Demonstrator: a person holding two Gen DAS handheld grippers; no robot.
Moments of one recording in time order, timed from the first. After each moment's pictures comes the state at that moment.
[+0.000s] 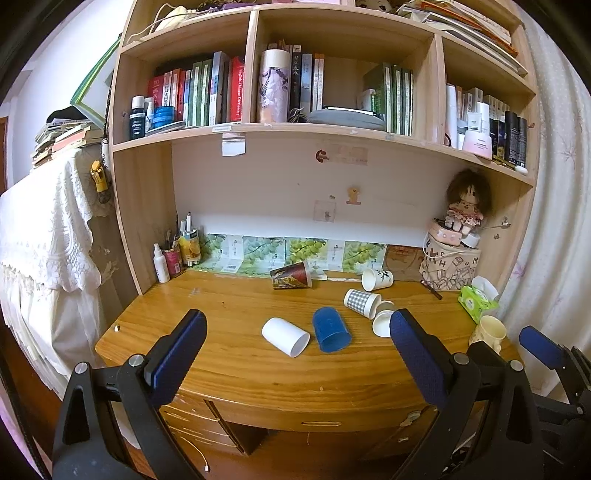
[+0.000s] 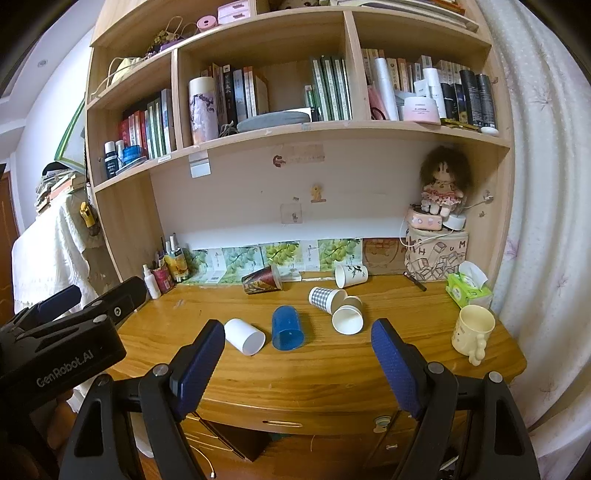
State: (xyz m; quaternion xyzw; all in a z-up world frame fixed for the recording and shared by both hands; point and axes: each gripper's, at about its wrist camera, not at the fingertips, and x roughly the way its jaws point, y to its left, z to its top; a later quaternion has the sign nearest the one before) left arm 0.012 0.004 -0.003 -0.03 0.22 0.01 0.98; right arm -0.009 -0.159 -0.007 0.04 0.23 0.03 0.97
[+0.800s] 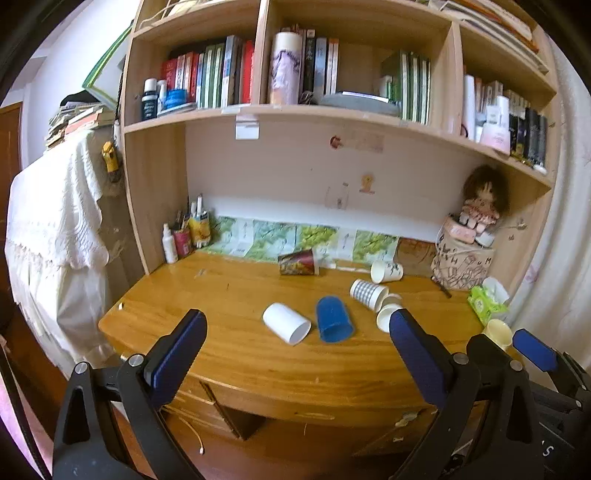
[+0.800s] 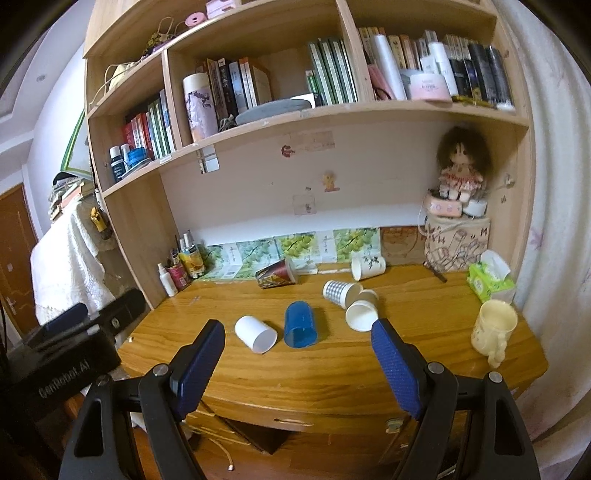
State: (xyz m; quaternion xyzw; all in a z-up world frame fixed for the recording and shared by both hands) left arm 0.020 -0.016 -0.014 -0.05 0.25 0.05 0.97; right arm 0.020 -0.192 -0.011 0.07 0.26 0.08 0.96
